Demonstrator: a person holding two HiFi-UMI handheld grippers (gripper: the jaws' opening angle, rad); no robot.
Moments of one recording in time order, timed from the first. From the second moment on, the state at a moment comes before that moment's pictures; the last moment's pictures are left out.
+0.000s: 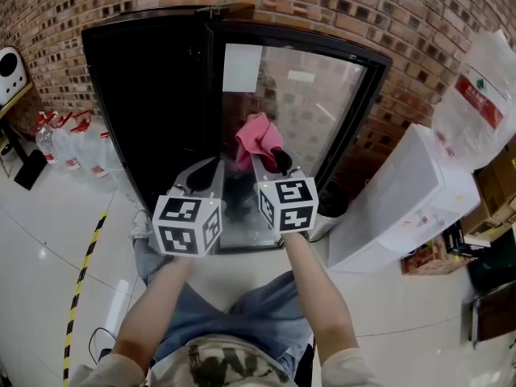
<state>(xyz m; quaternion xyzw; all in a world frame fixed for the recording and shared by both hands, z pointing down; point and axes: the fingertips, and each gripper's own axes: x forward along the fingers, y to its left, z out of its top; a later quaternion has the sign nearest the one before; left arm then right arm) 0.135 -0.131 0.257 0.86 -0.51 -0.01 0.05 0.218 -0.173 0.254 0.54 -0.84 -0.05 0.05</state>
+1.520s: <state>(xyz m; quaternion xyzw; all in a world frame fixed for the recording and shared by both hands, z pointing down) 0.119 -0.123 0.294 0.84 -0.54 0.00 0.05 0.193 -0.146 0.296 0.52 -0.85 -0.07 0.03</state>
